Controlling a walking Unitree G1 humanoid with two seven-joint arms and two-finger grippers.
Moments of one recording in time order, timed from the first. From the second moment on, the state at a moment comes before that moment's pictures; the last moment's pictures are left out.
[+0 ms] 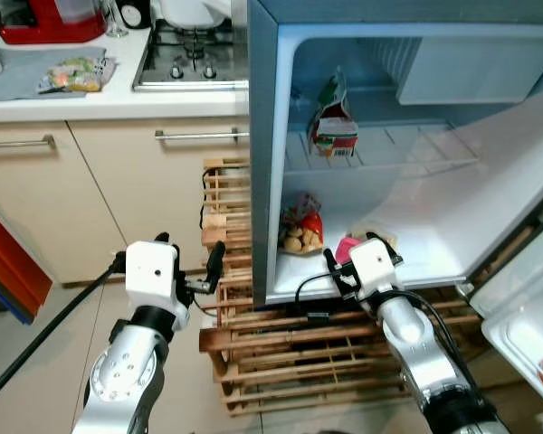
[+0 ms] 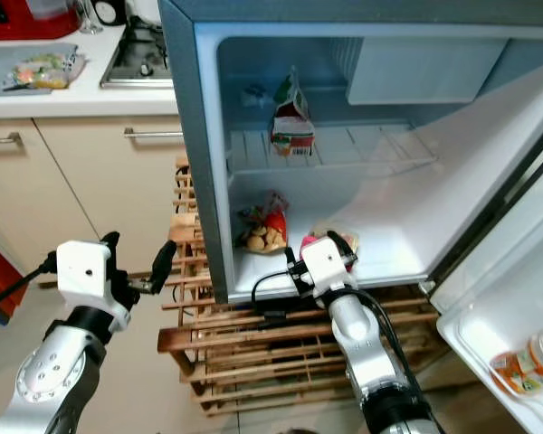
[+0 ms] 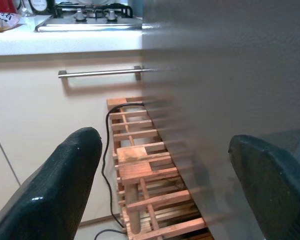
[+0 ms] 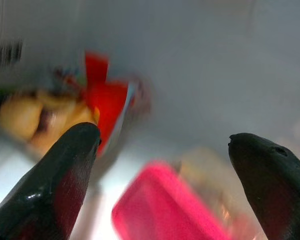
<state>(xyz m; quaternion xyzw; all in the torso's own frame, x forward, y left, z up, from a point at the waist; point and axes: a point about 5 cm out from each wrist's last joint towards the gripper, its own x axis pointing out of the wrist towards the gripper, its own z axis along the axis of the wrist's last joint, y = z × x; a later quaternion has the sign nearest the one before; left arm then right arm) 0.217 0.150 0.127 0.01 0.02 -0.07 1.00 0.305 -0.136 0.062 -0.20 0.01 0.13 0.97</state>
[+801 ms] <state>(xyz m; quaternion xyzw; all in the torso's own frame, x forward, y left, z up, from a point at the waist) 0.242 0.140 0.123 0.01 0.02 -0.10 0.99 0.237 -0.138 0.113 -0.10 -0.11 0.06 0.99</state>
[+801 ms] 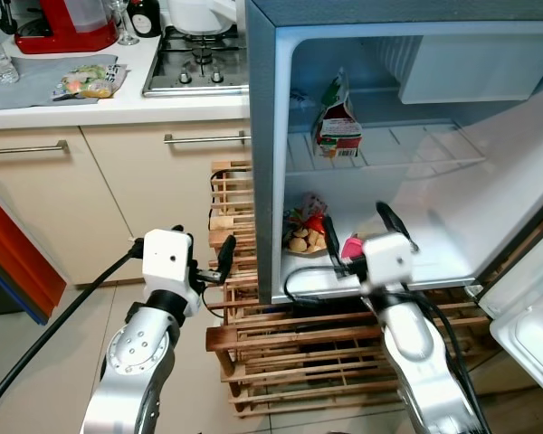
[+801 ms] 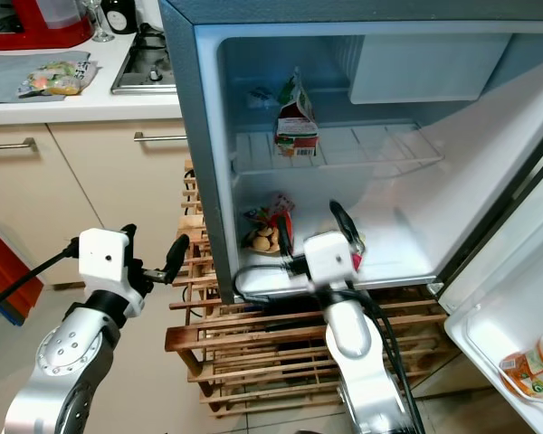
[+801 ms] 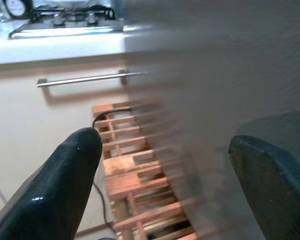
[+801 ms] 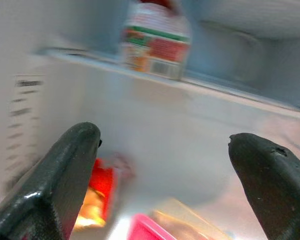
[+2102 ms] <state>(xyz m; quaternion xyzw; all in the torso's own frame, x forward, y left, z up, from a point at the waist) 0.230 0.131 0.117 0.01 0.01 -0.09 1.00 0.185 -0.178 0.073 -0.06 0.07 0.02 1.00</state>
